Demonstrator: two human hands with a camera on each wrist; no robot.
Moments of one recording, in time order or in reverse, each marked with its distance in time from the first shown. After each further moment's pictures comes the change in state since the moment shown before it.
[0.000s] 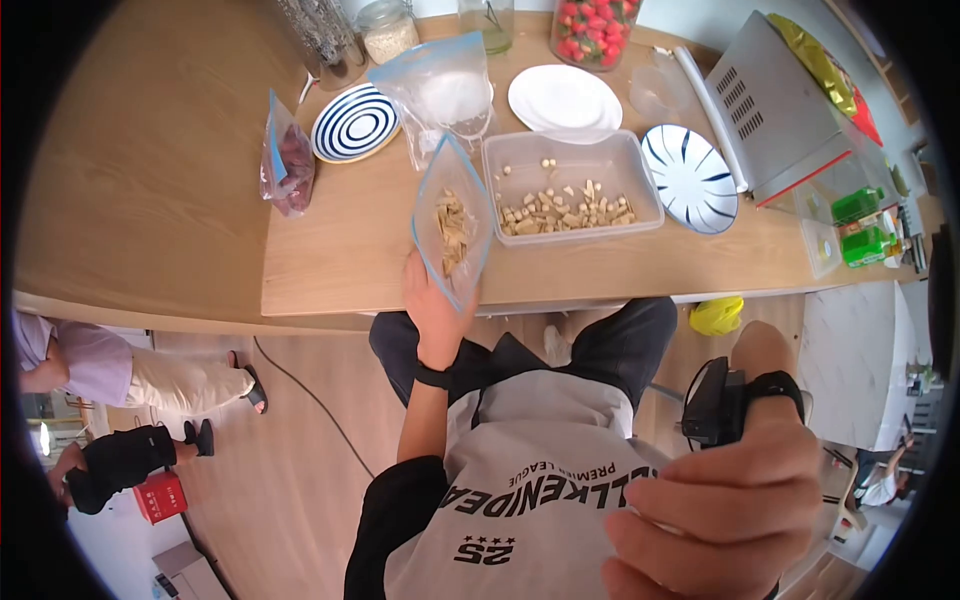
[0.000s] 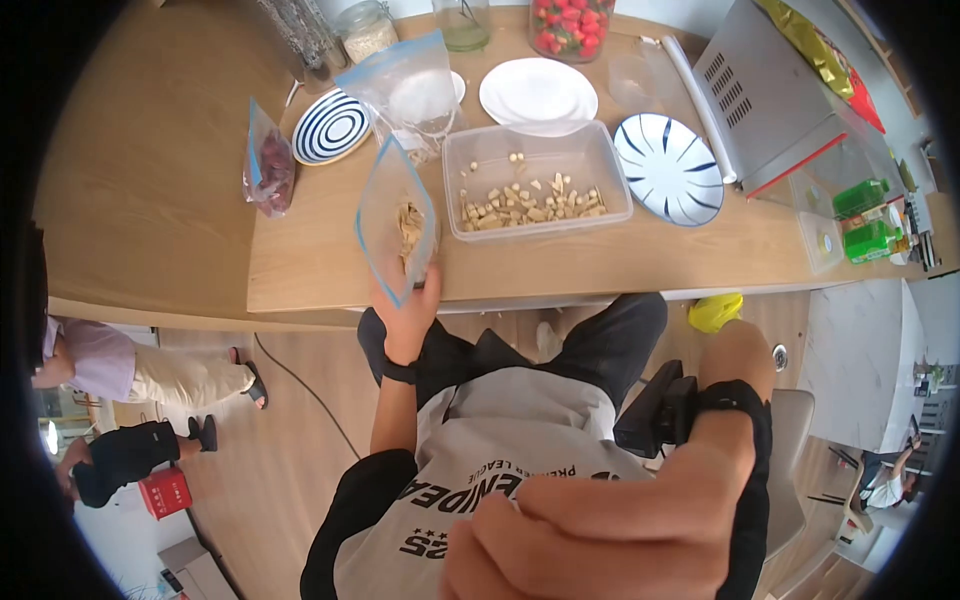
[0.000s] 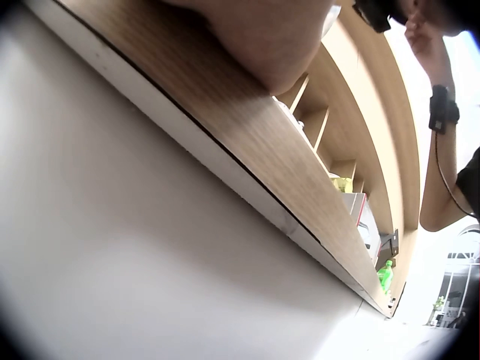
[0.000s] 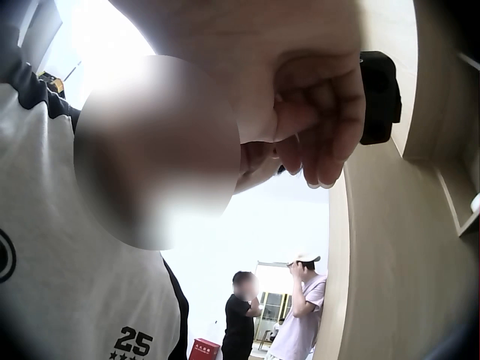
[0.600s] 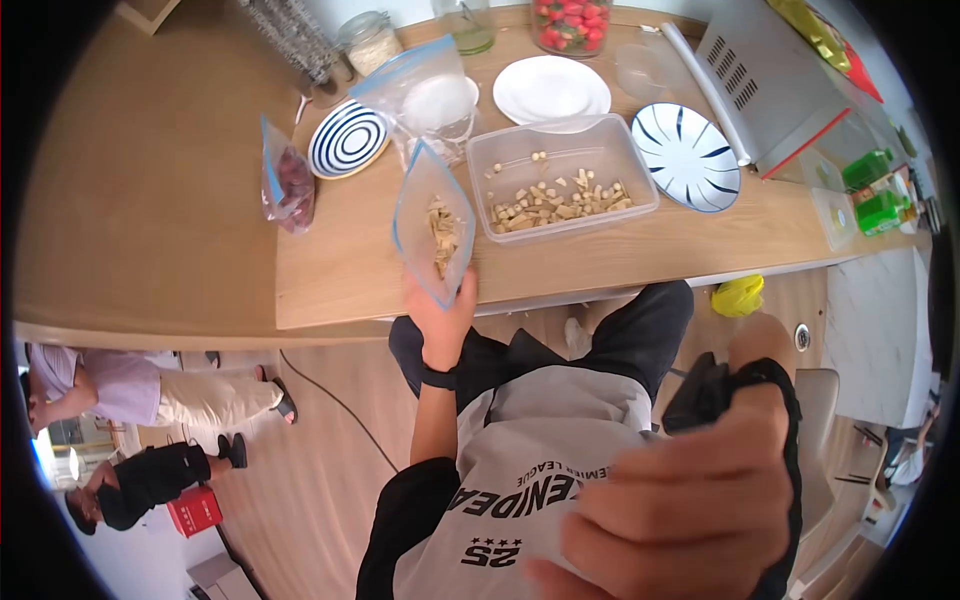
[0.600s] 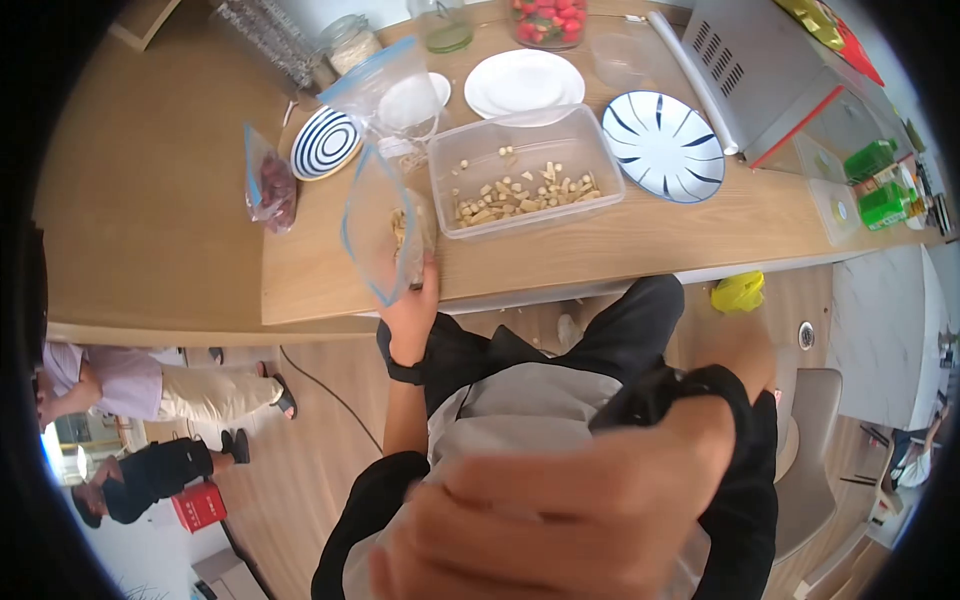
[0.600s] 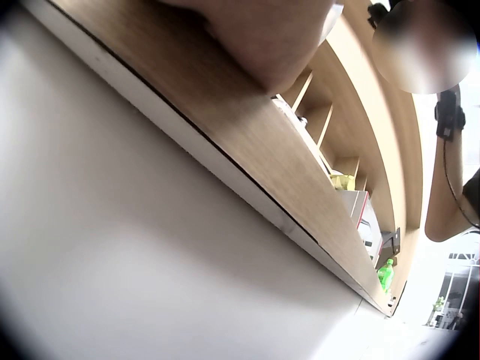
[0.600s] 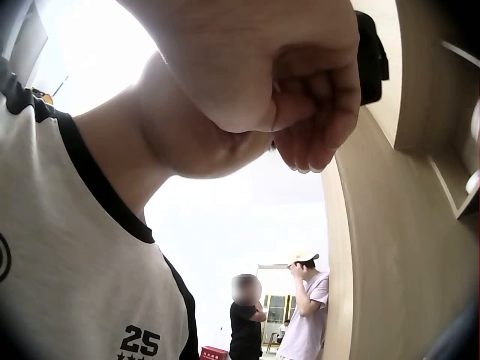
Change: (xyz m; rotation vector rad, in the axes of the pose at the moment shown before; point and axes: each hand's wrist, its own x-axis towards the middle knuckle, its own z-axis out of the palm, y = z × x) left_hand 0.008 0.014 0.000 0.036 0.135 0.078; right_hand -0.014 0.013 -0.014 0.108 0.034 0.035
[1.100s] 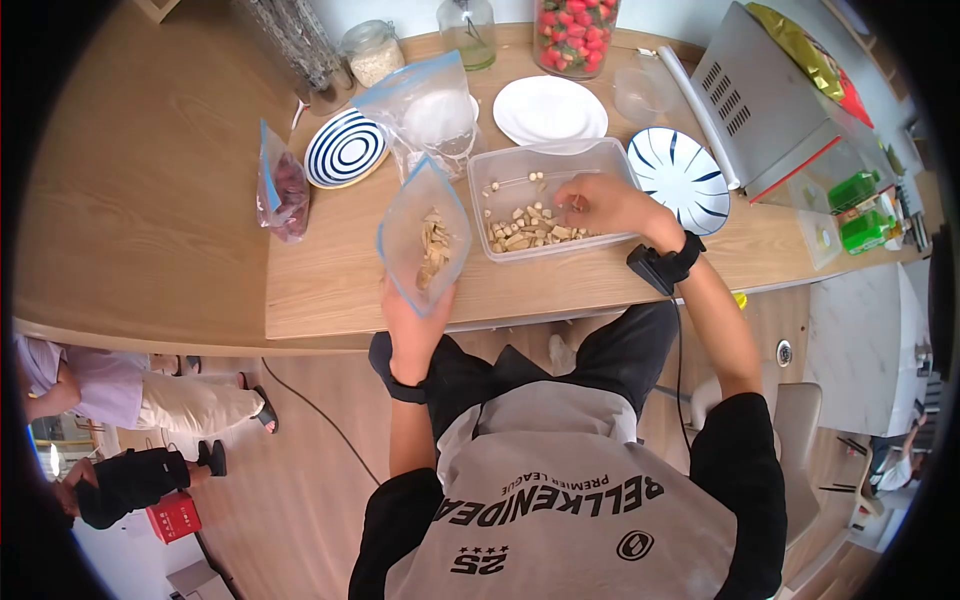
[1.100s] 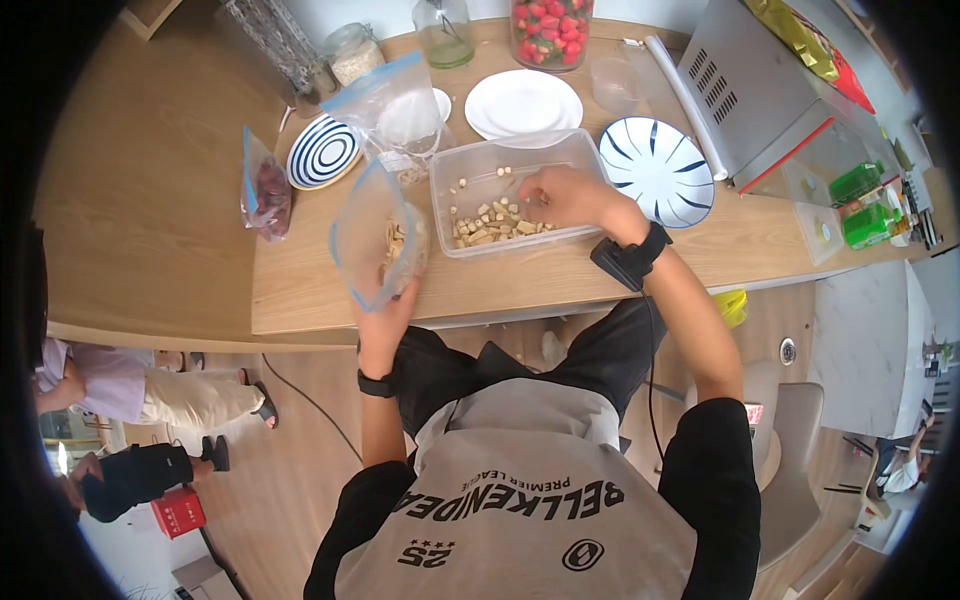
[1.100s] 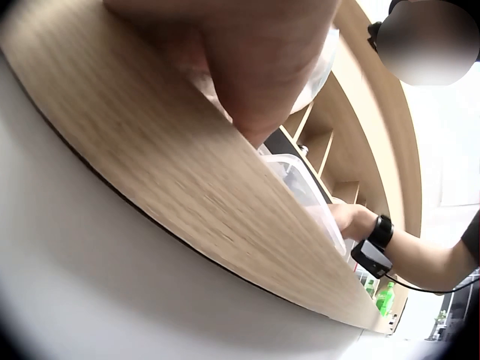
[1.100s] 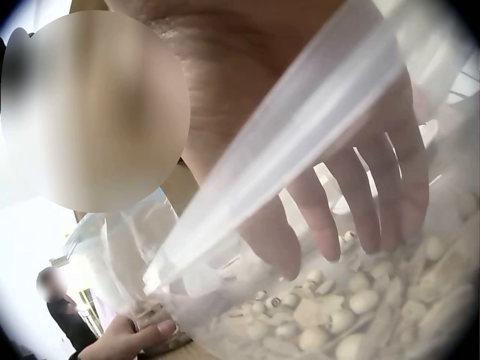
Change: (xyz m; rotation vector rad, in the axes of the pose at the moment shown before) left_hand 0.025 -0.021 -0.025 -0.120 -0.174 -0.030; right_hand -0.149 0.270 0.004 -0.054 -1.005 0.906
